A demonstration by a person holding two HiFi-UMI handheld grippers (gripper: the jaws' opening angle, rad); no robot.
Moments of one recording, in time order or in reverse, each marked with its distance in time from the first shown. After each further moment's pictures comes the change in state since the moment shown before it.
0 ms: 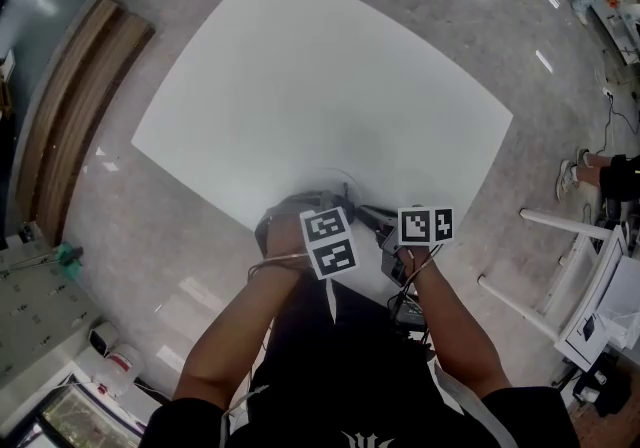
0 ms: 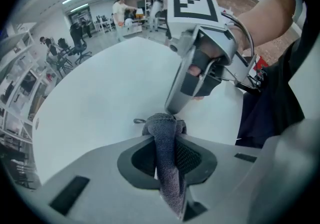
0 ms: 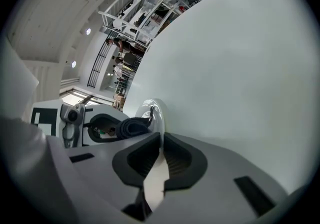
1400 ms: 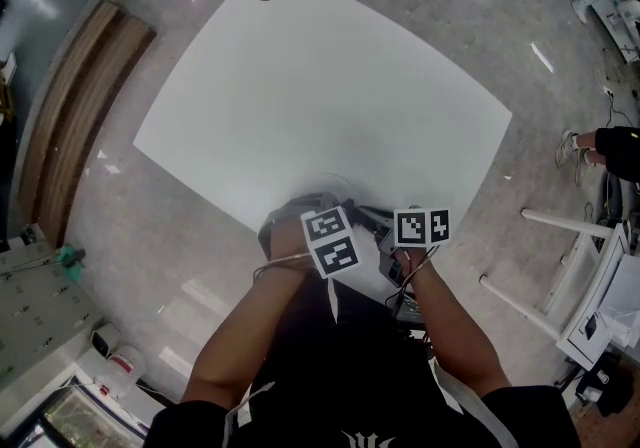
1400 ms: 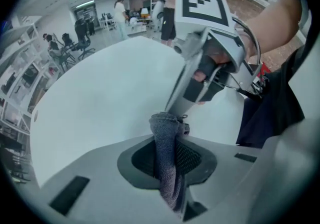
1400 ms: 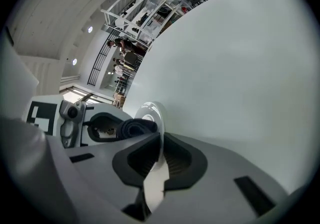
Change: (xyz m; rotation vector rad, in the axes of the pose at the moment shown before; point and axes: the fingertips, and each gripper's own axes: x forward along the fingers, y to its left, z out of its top) left arm 0.002 -0.003 0.000 -0.059 -0.009 -0.006; right arm 0.004 0.004 -0.003 -0.028 -0.003 -0.012
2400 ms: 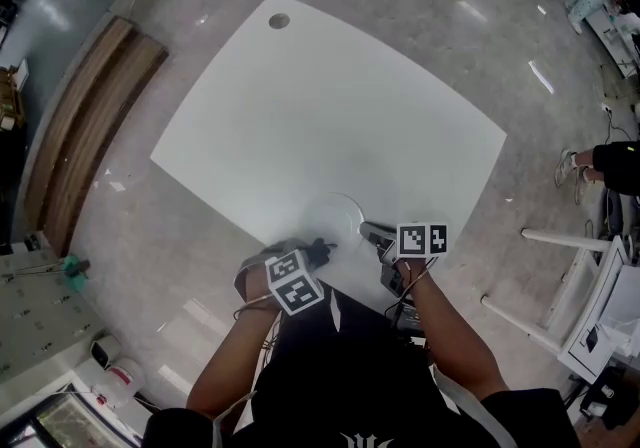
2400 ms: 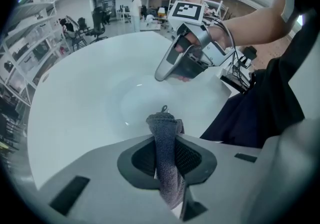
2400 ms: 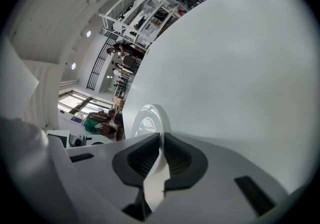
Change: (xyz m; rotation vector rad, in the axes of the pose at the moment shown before) left arm -0.031 -0.051 -0.080 -0.187 0.001 -0.028; right arm -0.006 -0.001 -0.003 0.037 -0.029 0.002
